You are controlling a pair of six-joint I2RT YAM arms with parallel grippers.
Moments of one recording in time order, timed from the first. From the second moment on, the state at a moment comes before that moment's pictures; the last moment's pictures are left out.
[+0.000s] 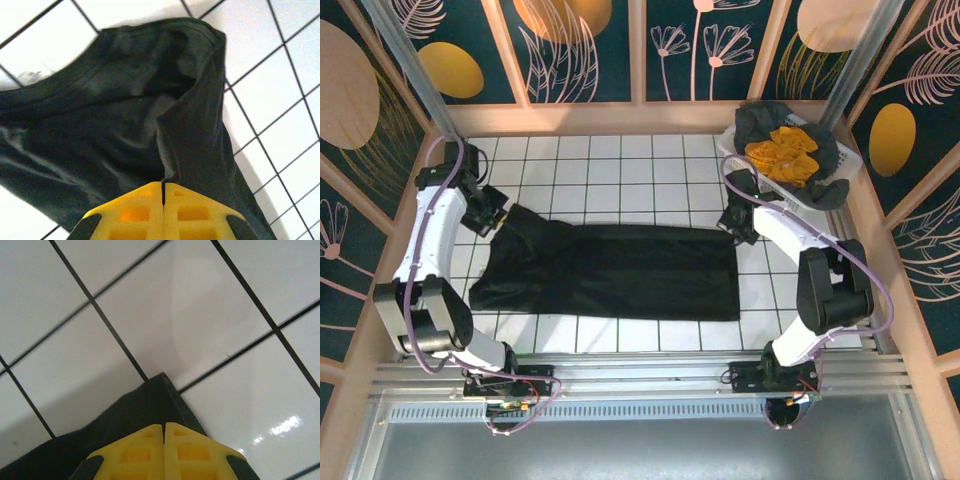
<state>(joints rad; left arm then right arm) 0.12 1.51 1.41 -1.16 0.08 -0.89 0.27 1.61 1.07 -0.65 0.18 0.81</state>
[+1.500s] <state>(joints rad) 0.12 1.15 0.94 -1.18 0.02 -1.07 0.26 1.52 0.89 -0.69 0.11 0.73</state>
